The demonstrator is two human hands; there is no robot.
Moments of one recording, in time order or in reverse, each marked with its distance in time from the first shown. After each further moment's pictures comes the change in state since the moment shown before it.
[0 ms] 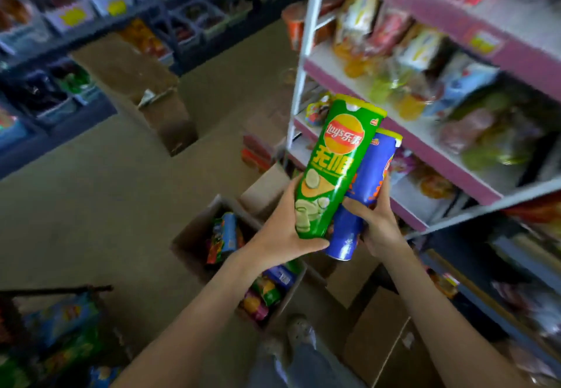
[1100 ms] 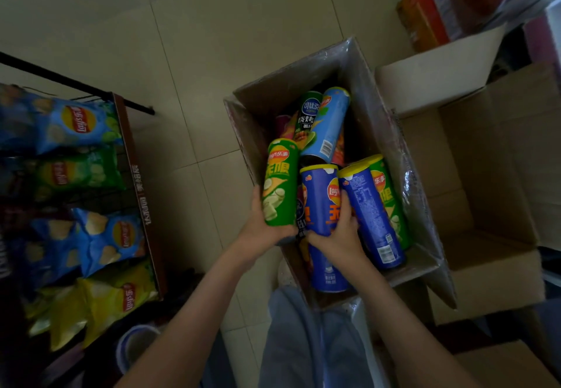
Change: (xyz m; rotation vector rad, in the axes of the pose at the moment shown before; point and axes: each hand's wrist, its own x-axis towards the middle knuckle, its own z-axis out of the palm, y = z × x) left_hand -0.075 -0.471 -0.057 -0.511 0.657 -0.957; right_hand 0.048 0.490 0.070 -0.918 -0.476 0.675
